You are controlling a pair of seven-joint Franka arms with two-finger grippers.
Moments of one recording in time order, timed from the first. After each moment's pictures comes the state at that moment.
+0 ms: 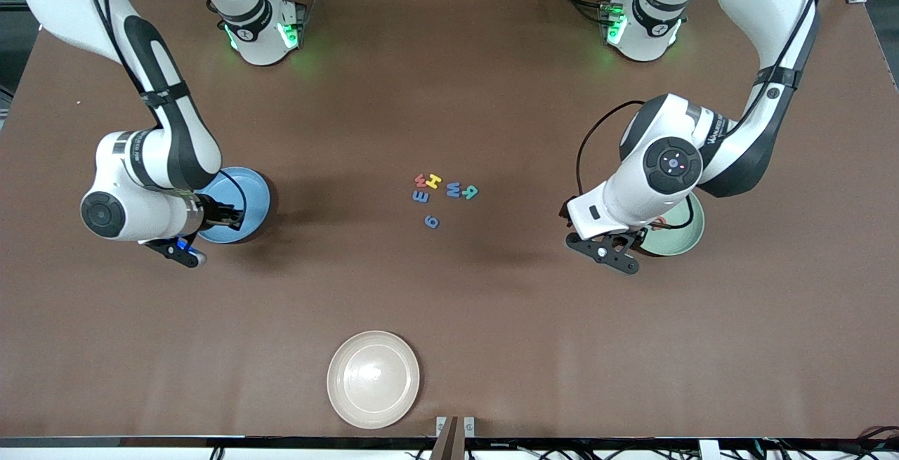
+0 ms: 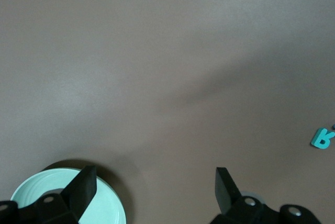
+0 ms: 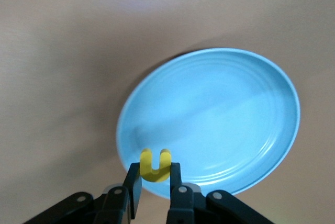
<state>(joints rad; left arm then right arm) -0.03 0.49 -0.44 -1.62 0.19 2.04 -0.06 -0.04 0.42 0.05 -1.95 0.06 2.03 0.41</state>
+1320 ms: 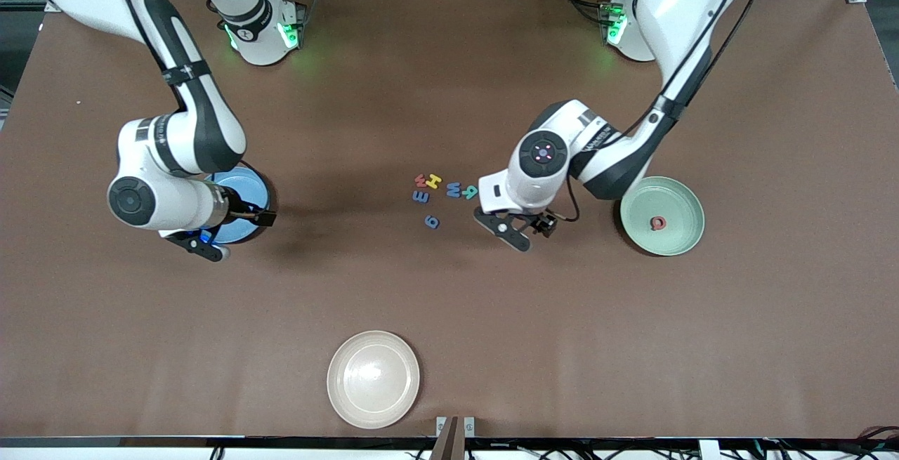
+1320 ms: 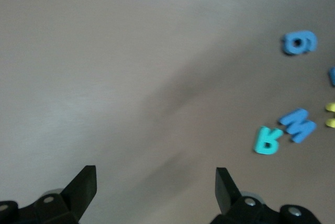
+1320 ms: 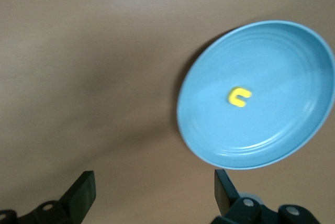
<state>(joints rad) -0.27 0.63 -0.44 -1.66 0.29 2.18 -0.12 0.10 0.37 0.07 -1.90 0.07 2.00 0.56</state>
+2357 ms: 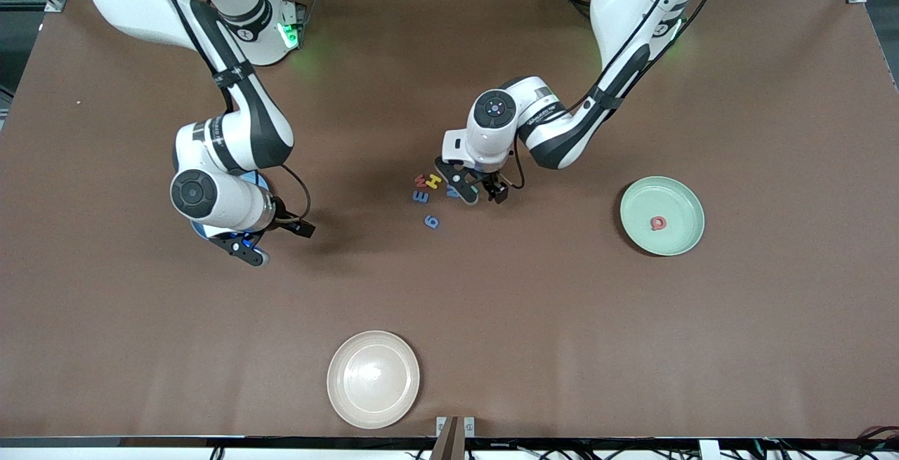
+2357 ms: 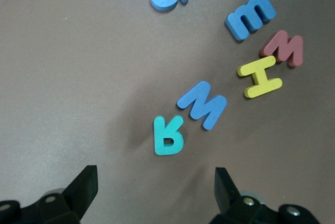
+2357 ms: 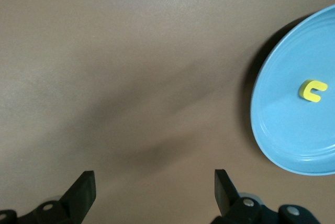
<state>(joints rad) -0.39 0.64 -0.45 -1.86 0.33 2.44 -0.12 0.20 0.43 0.07 -1.90 0.08 2.15 0.74</state>
